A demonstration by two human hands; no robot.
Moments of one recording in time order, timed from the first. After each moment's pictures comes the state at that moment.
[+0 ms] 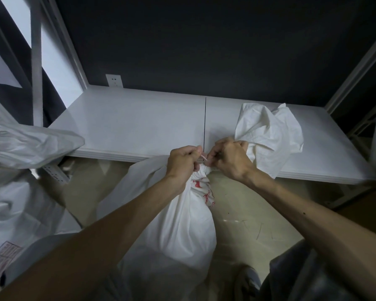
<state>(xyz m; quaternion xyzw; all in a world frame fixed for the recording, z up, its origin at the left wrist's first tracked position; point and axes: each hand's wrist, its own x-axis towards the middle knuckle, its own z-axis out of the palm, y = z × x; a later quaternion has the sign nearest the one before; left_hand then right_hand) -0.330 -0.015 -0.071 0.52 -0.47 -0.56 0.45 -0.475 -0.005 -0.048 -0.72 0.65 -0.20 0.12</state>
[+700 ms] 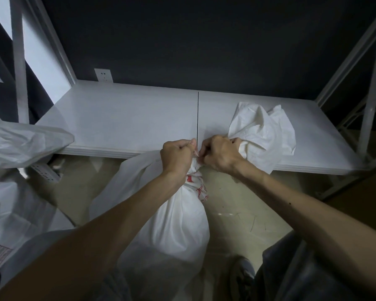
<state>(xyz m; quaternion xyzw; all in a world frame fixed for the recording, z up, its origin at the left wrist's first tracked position) -0.343 -0.018 -0.074 0.55 -0.45 -0.50 0.49 -0.460 -0.004 -0.037 -0.68 0.71 -0.13 0.12</state>
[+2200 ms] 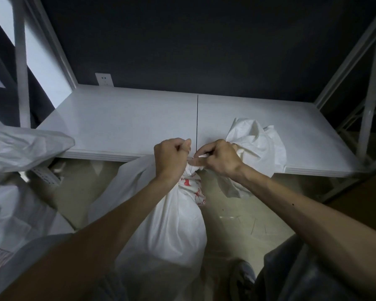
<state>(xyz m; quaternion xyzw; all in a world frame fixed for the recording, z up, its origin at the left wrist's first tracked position) -0.328 -0.020 -0.067 0.55 -0.62 -0.31 0.47 -0.470 0.000 -0.049 -0.64 0.64 -0.29 0.31</state>
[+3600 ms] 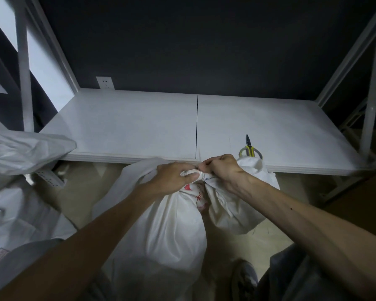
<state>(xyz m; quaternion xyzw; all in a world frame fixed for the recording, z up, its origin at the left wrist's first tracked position) -0.308 -0.013 -0.094 0.49 -0.79 -0.35 0.13 -0.479 0.007 -0.075 -0.34 0.69 -0.38 0.51</state>
